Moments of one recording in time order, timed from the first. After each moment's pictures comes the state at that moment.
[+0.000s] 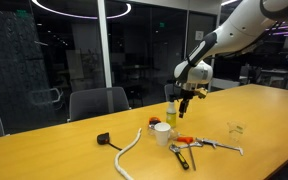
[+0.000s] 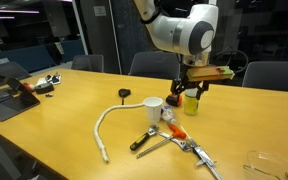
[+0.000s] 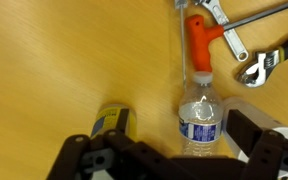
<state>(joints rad) -0.12 0.46 -0.02 -1.89 0.14 2.40 -0.91</state>
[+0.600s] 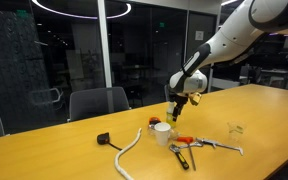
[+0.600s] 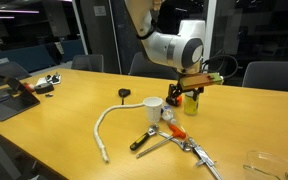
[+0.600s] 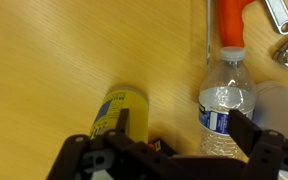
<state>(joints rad) -0.12 0.55 0.03 -1.88 0.08 2.58 -0.82</state>
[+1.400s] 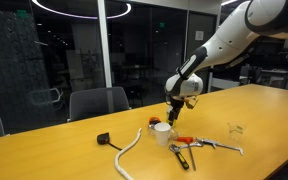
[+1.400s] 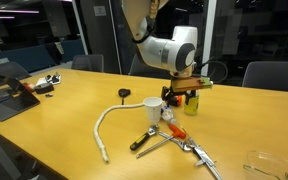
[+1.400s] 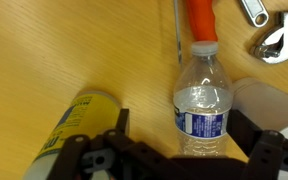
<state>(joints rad) -0.12 0.58 0.07 -1.86 0.06 2.54 -0.74</state>
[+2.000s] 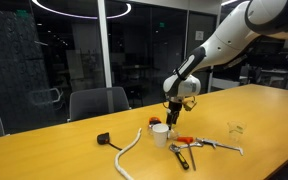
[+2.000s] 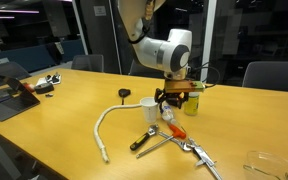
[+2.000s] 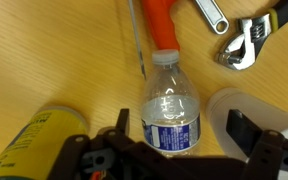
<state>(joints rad) -0.12 0.58 0.11 -1.87 0.06 2.46 -0.70</state>
